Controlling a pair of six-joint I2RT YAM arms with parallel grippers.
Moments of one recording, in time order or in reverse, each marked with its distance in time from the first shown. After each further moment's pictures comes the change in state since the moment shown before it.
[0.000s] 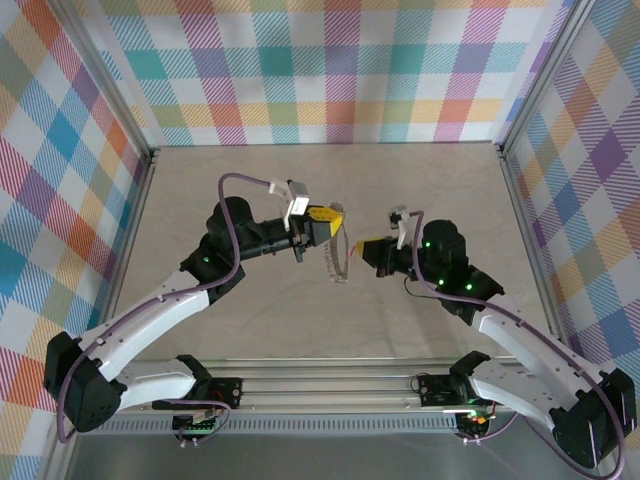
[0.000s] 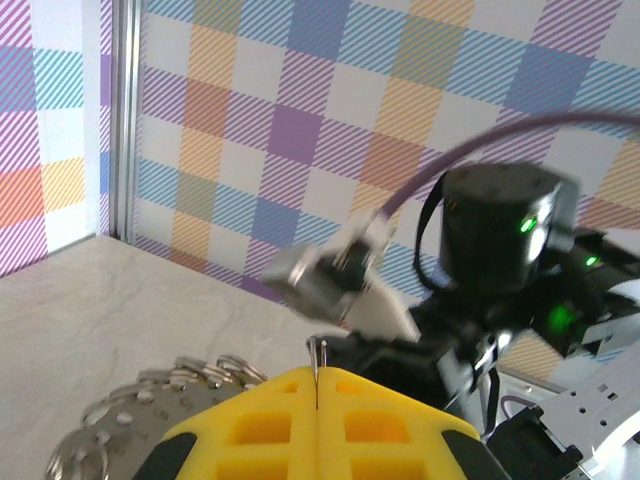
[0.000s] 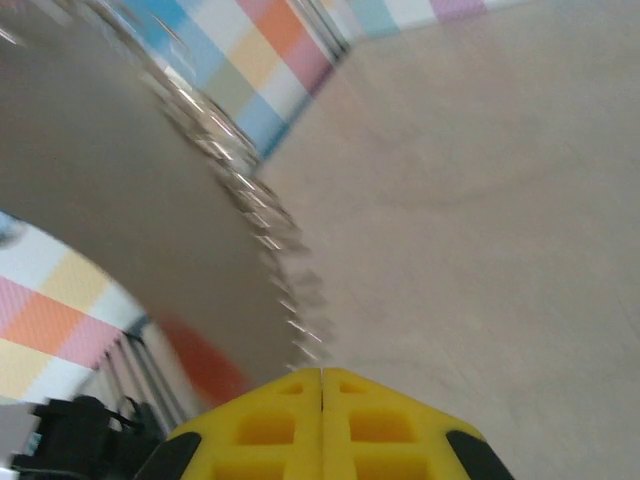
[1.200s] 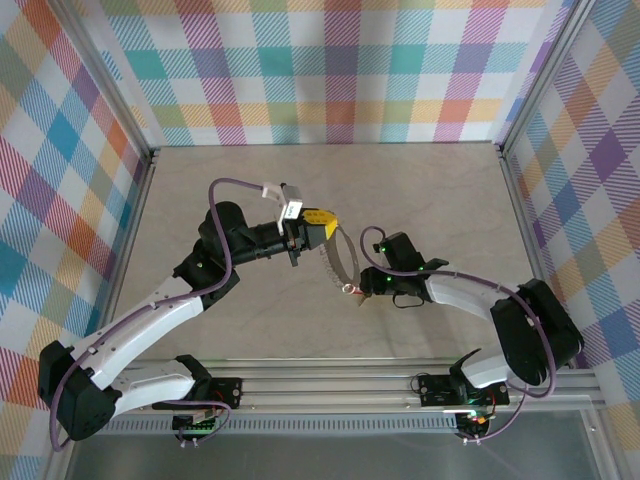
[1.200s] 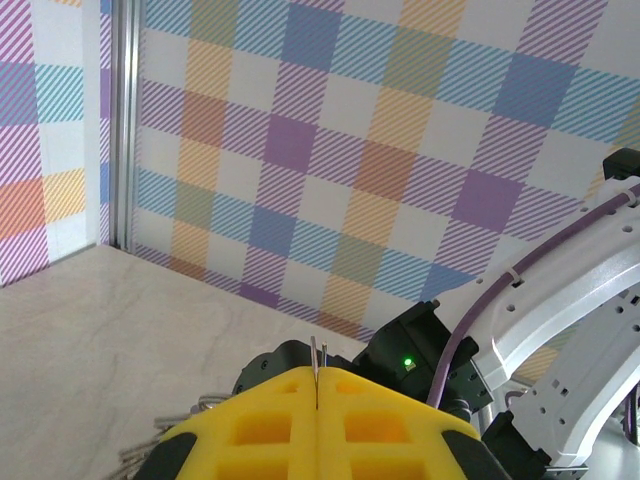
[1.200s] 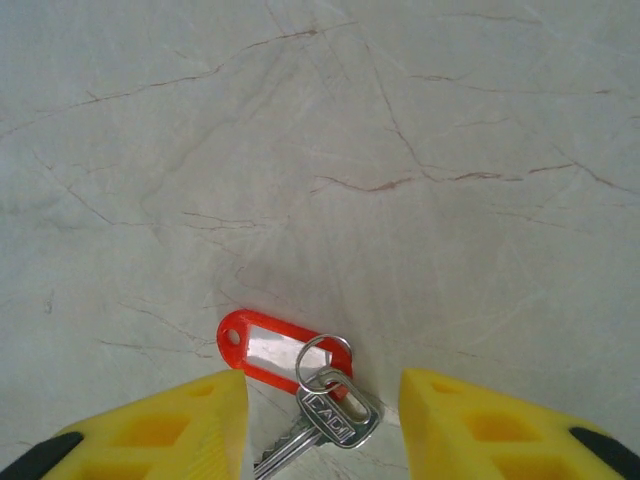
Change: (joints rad) left arm 0.000 -0.047 -0.028 0.001 -0.001 0.000; right arm -0.006 0.491 -0.029 -0.123 0.229 0.010
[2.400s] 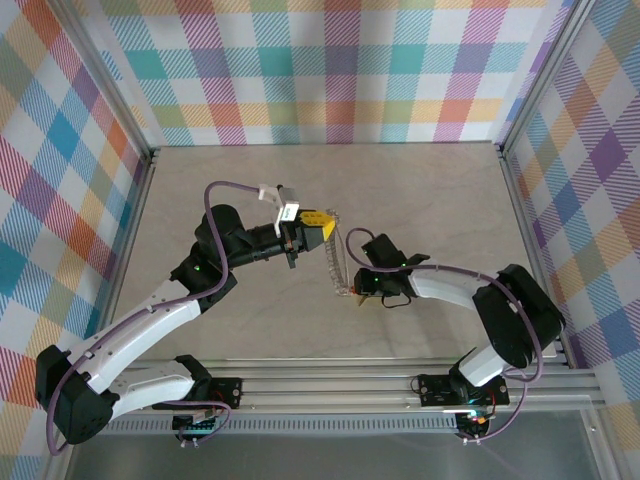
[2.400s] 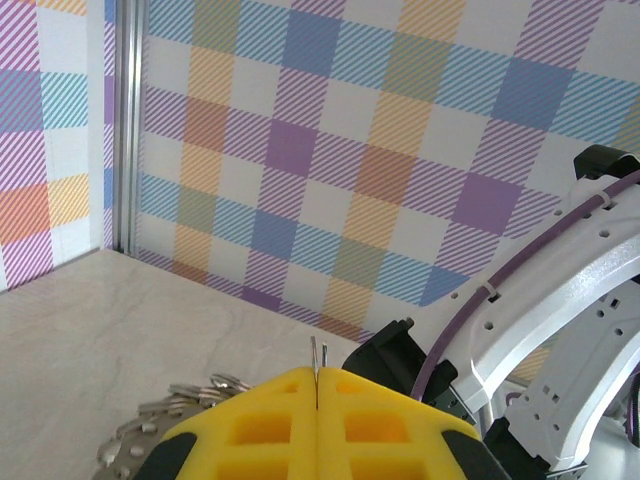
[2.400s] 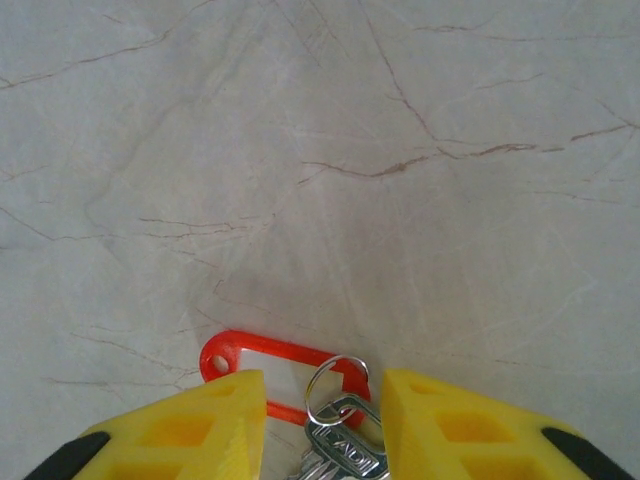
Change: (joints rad) left arm 0.000 -0.026 -0.018 0.003 -0.008 0.001; right arm 0.095 0.123 0.094 -0.077 0.116 0.101
